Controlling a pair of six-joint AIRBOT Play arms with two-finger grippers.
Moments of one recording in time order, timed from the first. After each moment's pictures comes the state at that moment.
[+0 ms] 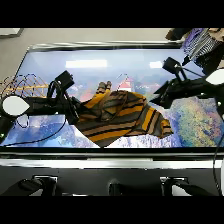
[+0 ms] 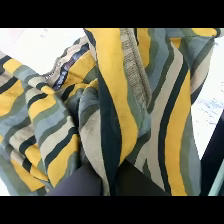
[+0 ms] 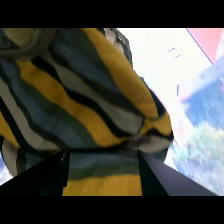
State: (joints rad) left arm -0.36 -1.04 1.10 0.98 -1.01 -0.68; right arm -0.09 -1.30 1.33 -0.84 1.31 0.31
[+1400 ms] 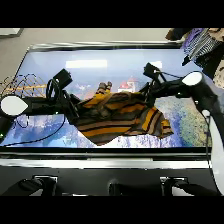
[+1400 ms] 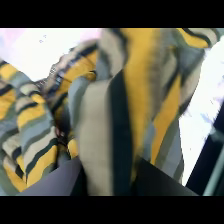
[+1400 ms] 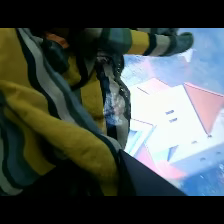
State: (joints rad) left arm -0.36 -1.03 1.10 0.94 -0.97 -0.73; right arm 0.05 -1.34 1.32 -0.80 1.14 0.16
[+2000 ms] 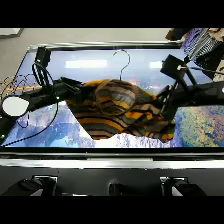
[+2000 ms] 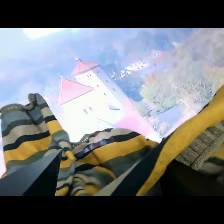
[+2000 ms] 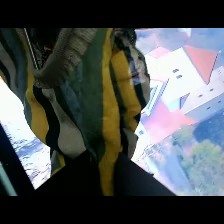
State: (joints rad) left arm -0.36 -1.04 1.10 0.94 -0.60 -1.14; right arm 0.05 -0.97 1.32 -1.06 1.40 0.58
